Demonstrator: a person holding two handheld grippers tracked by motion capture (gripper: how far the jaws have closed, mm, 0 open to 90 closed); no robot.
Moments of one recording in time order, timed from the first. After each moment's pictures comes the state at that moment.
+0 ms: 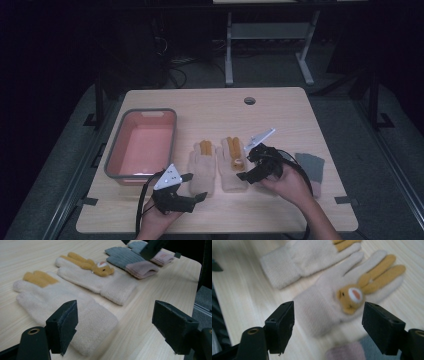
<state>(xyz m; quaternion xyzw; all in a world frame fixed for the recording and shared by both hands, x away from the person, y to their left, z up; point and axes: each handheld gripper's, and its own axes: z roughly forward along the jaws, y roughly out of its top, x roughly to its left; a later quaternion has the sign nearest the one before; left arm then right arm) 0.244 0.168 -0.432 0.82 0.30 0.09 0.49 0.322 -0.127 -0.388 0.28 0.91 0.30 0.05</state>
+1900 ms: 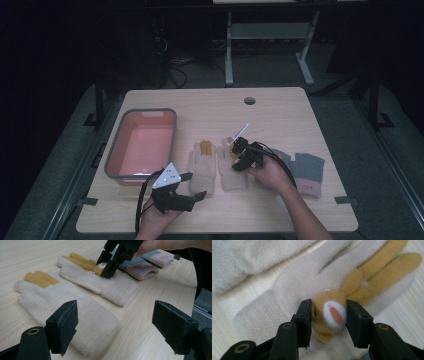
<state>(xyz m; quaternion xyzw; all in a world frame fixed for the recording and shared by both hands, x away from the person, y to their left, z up) 0.246 0.170 -0.430 0.81 0.30 0.09 0.49 0.376 -0.090 -0.435 0.31 0.93 0.19 0.05</state>
